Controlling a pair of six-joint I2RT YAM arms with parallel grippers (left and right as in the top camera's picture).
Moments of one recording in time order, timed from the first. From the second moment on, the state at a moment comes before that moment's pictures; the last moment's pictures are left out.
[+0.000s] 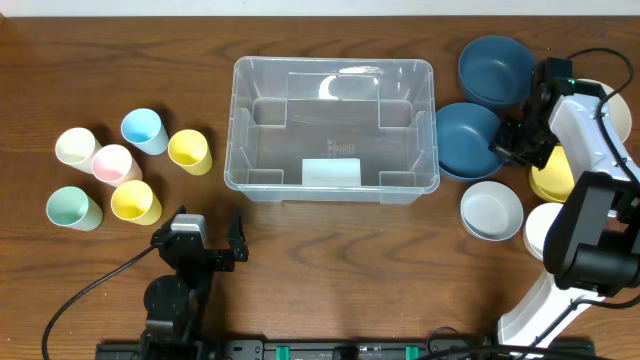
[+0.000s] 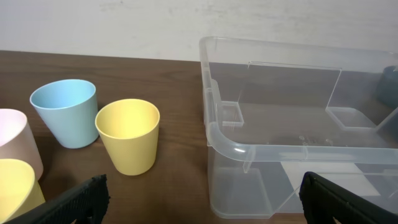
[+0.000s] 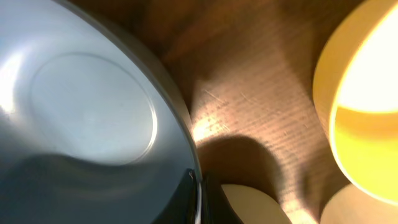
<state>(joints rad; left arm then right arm) -0.11 0.01 0.08 -0.26 0.00 -0.12 -0.19 1.97 1.49 -1.05 -0.03 0.39</state>
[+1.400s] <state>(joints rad) -0.11 0.01 0.08 -0.26 0.00 -0.12 0.26 1.54 1.49 -0.79 0.00 0.30</state>
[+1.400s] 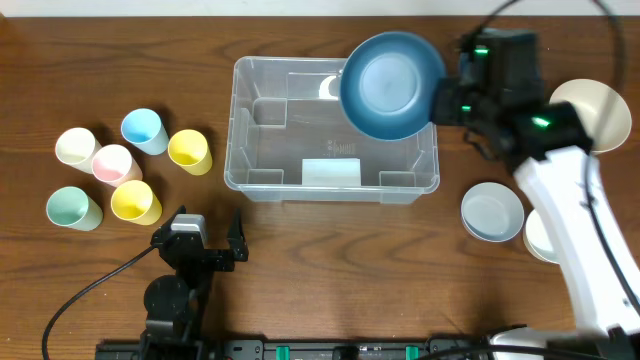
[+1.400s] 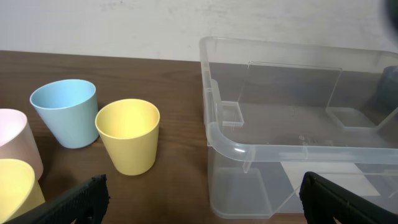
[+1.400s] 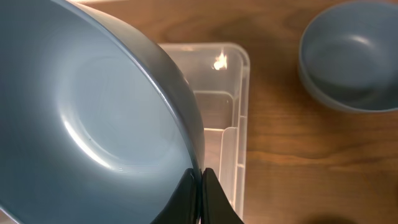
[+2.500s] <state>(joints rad) -0.11 0.01 0.08 -0.26 0.00 -0.12 0.37 1.88 1.49 -0.62 0.27 0.11</state>
